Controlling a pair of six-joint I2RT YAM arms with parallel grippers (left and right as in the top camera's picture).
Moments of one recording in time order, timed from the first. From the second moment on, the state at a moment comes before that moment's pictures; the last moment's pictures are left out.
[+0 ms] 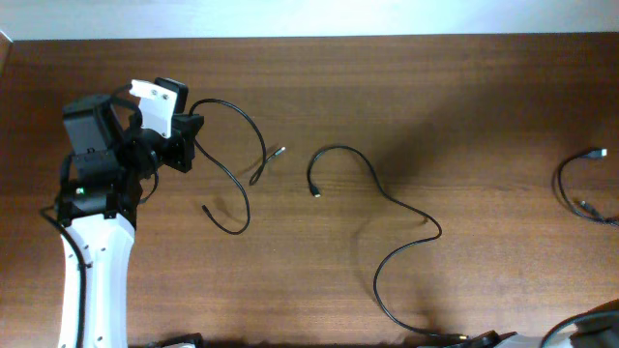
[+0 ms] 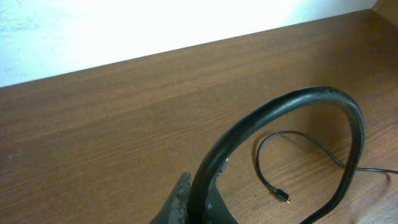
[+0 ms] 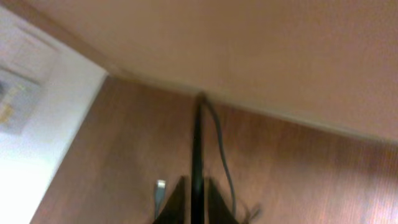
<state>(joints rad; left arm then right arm) 0.20 1.29 1.14 -0.50 0.61 0.30 -1.10 1.72 1.74 -0.76 -0.22 0.33</state>
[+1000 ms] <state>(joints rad) 0.20 1.29 1.14 -0.52 0.61 0.30 -0.56 1.86 1.74 -1.26 -0.21 0.04</state>
